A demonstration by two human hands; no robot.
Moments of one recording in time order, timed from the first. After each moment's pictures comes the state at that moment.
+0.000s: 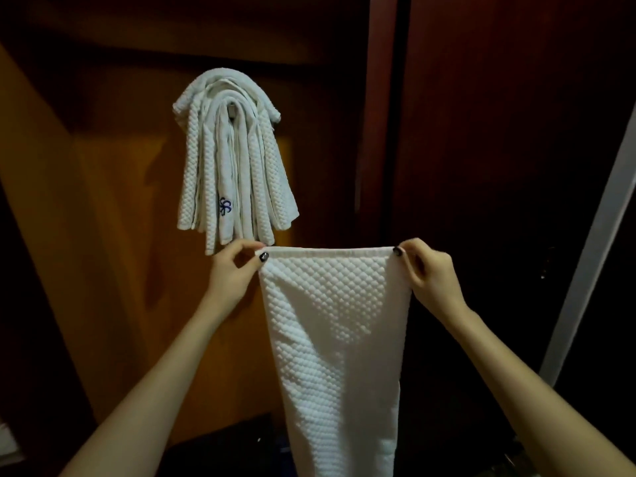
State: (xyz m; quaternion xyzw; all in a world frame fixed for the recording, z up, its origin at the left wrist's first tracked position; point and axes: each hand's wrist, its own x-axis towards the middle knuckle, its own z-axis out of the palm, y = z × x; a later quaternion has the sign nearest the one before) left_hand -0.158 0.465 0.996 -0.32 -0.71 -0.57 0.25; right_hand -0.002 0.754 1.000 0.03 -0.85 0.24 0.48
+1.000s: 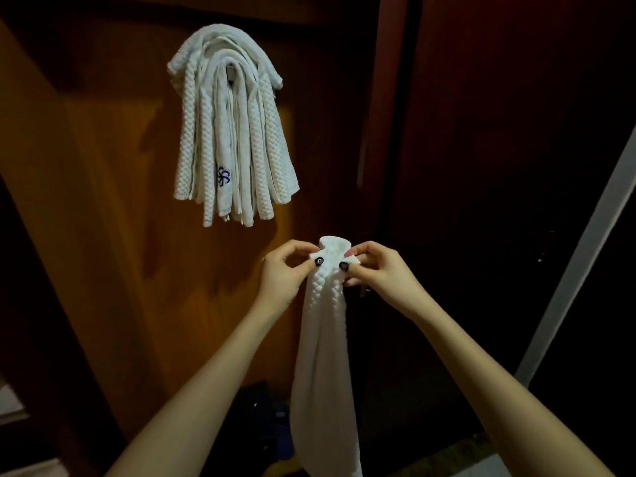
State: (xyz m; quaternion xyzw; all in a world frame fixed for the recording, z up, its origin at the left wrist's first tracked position) left_hand -0.094 0.525 0.972 -0.32 -0.68 -0.65 0.13; right_hand -0.004 0.688 0.989 0.02 -0.79 0.57 0.20
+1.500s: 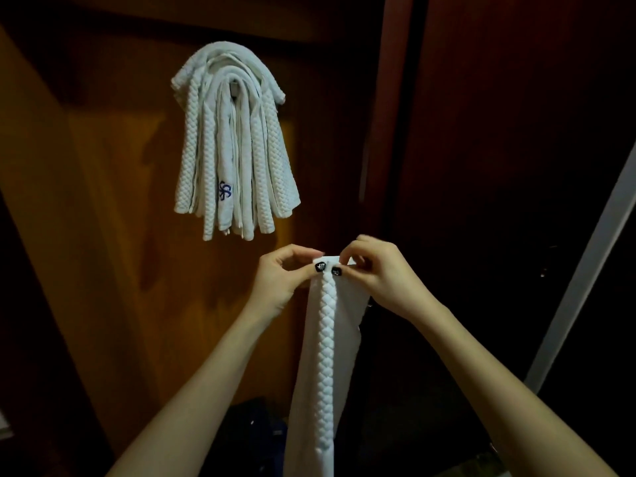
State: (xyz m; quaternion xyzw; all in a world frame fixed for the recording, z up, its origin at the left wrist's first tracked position) left_hand -0.098 0.515 0.995 -0.33 -0.59 -0.74 0.00; right_hand -0.007 0.679 1.029 0.11 -0.90 0.27 0.31
